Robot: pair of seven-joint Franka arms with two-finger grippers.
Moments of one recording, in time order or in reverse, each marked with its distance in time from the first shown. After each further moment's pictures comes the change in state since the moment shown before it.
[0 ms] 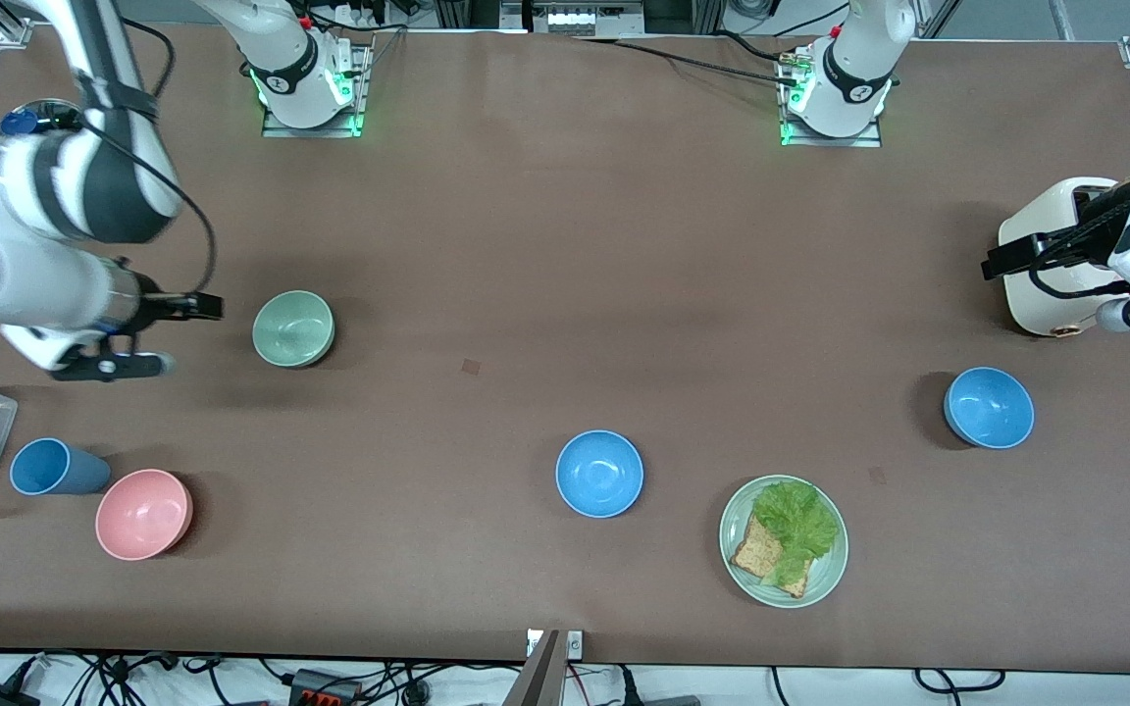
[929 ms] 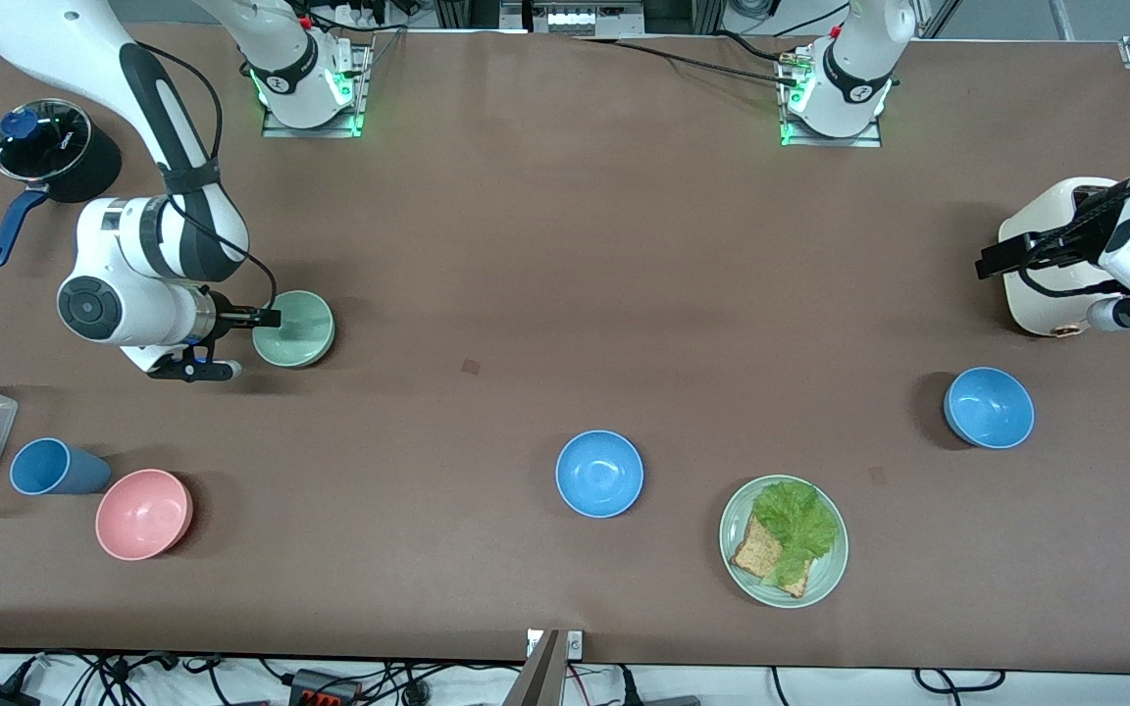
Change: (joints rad) left arm -0.005 0.000 -0.004 0.000 0.000 -0.001 0.000; right arm -0.038 0.122 -0.005 -0.218 0.068 0.275 0.018
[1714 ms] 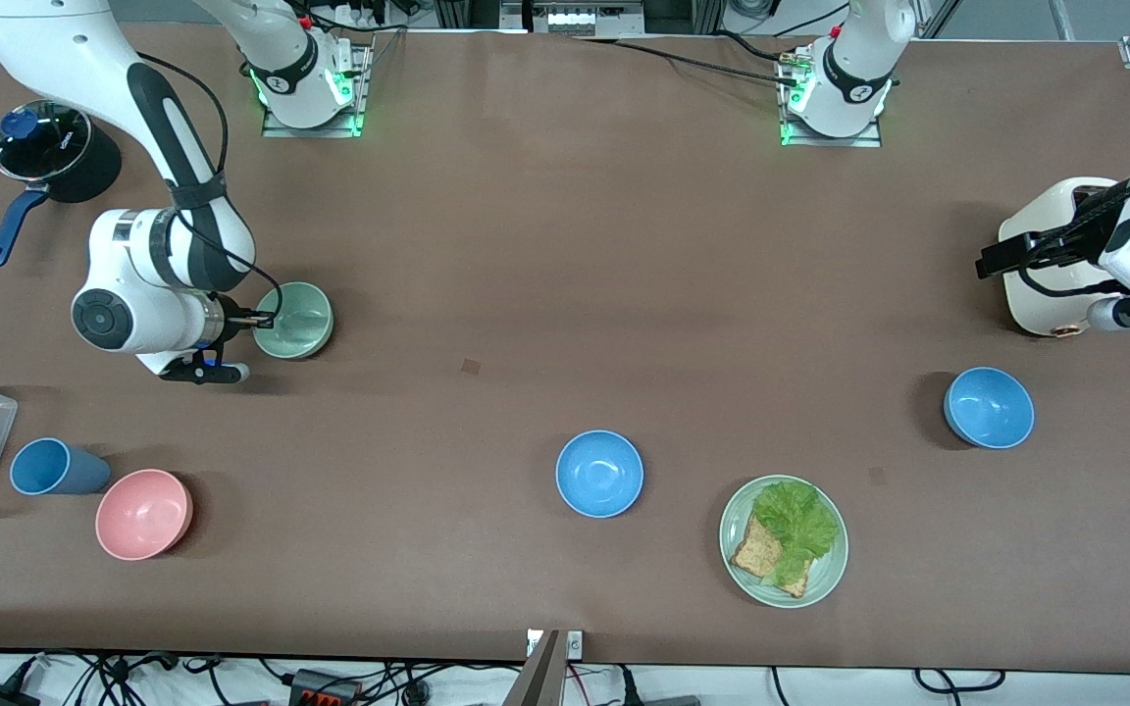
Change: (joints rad) left arm 0.002 0.000 -0.001 0.000 0.000 -0.003 0.000; right arm -0.002 0.027 0.003 0.019 0.033 -0.008 -0.007
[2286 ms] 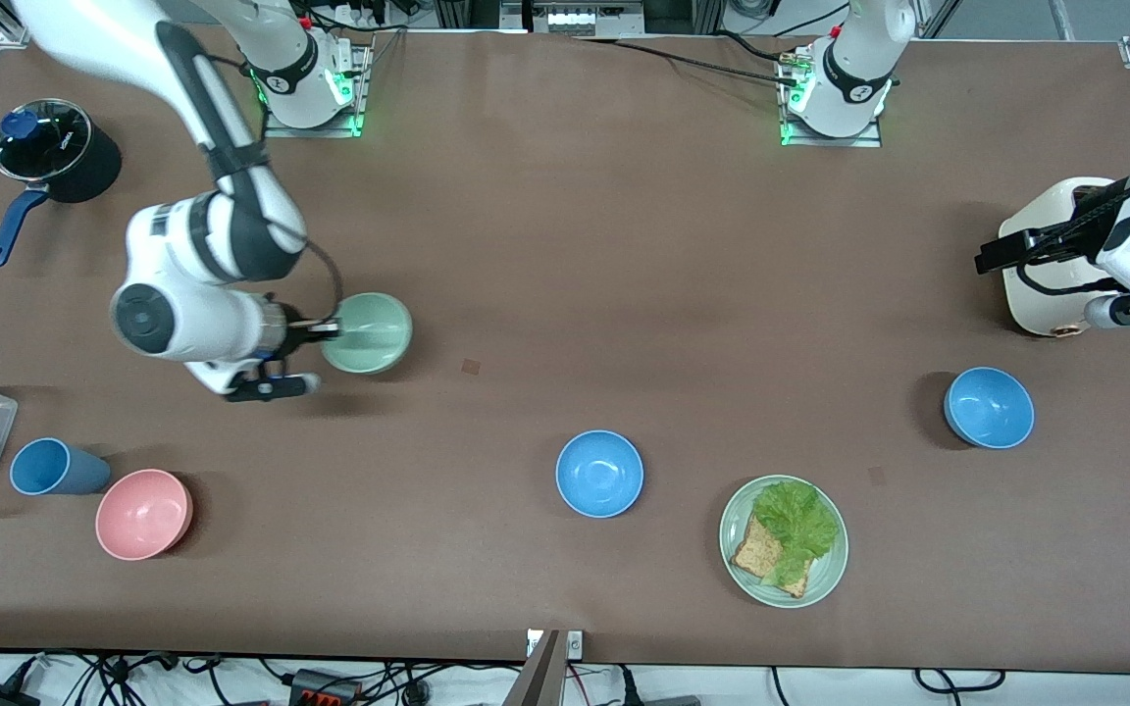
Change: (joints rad) left arm 0.001 0.000 0.000 0.000 0.000 -0.024 0.000; right arm 0.141 0.000 0.144 0.232 0.161 -0.115 0.036
